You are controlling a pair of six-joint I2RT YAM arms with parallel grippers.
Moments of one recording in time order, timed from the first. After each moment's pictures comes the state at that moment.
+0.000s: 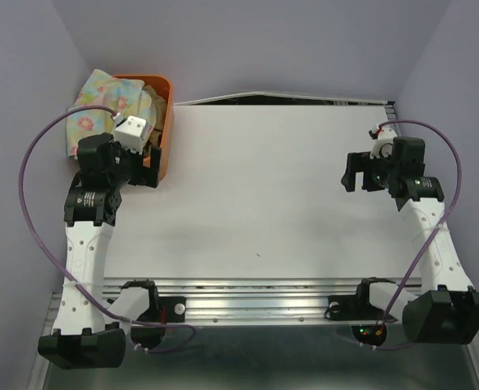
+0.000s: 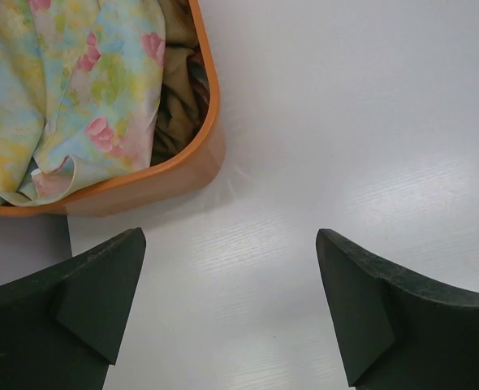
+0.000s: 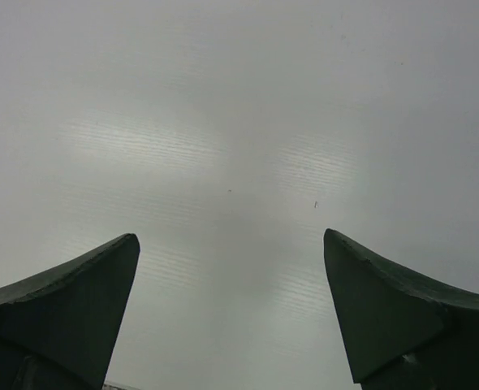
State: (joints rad) left arm 0.00 0.96 1.21 -0.71 0.19 0.23; right arm -0.06 1.10 1.07 -0.67 -0.26 -0.09
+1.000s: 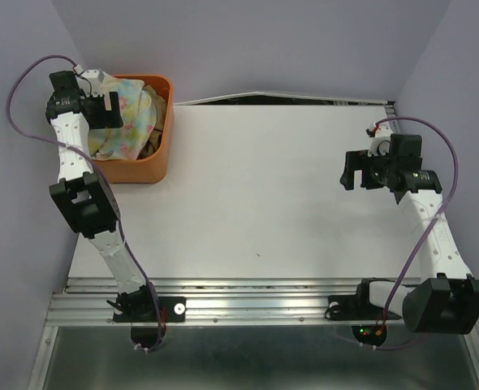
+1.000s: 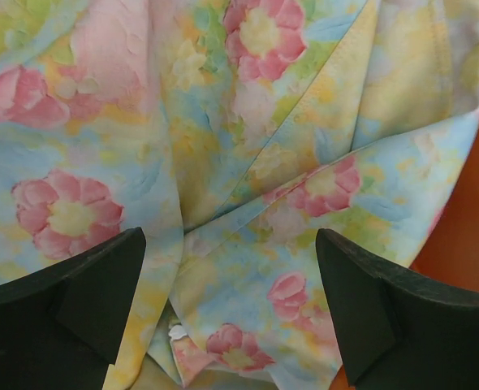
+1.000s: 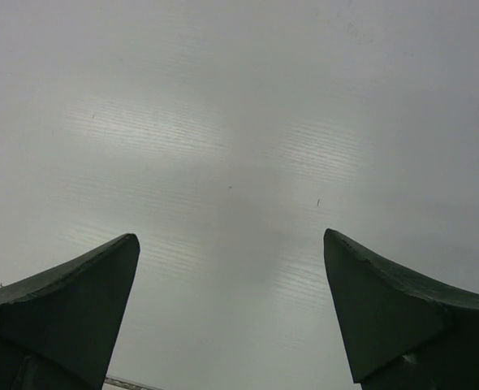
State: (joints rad) left arm 0.33 2.01 2.08 -0.82 0.28 0.22; right arm -0.06 1.17 1.11 -0.70 -0.27 -0.09
